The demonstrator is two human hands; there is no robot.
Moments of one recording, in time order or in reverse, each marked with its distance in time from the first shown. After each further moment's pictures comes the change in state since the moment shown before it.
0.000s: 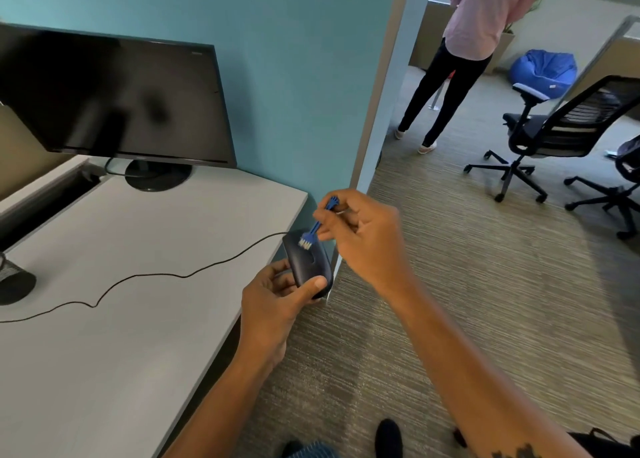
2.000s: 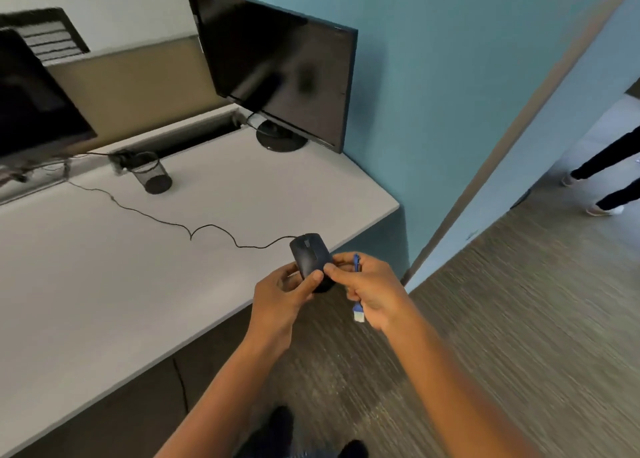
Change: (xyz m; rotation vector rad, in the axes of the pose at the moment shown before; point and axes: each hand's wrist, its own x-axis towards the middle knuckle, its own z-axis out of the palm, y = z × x) left_hand 0.003 -0.028 0.021 -0.076 0.526 -0.035; right_hand 0.018 0.106 0.043 0.407 -0.654 0.807
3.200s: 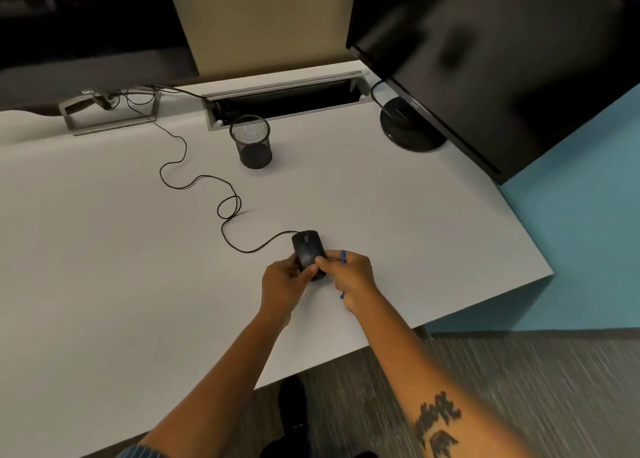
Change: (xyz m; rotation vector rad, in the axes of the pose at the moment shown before) left_hand 0.233 -0.037 -0.220 0.220 0.272 -0.102; right_hand 0.251 0.056 0.275 -0.272 -0.044 0.185
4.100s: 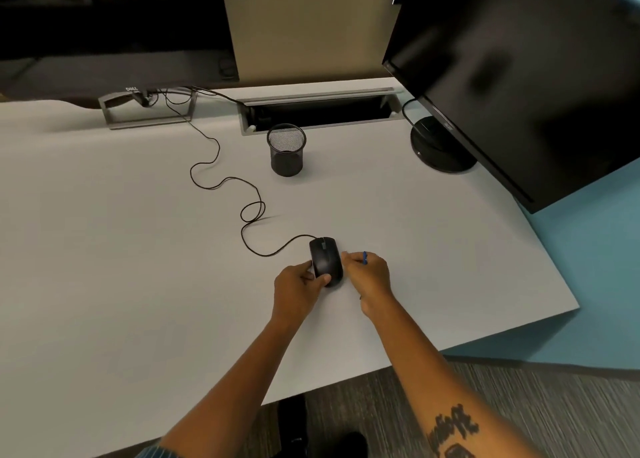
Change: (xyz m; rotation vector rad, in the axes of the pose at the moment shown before) left_hand 0.017 -0.005 -0.029 0.246 0.066 0.080; right_hand 0.007 -0.022 0.032 -0.174 0.134 -0.039
